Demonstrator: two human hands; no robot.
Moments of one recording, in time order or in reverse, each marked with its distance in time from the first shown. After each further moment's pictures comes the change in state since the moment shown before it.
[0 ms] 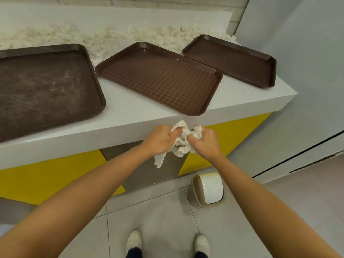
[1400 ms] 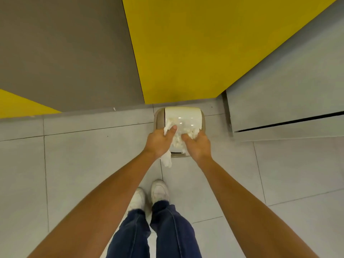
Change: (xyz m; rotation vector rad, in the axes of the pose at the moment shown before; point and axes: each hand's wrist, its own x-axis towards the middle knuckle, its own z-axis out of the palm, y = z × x) left_hand 0.084 -0.154 0.512 -0.362 -0.051 -0.766; right_hand -0.046 0.494 0.081 0.084 -0.313 0.684
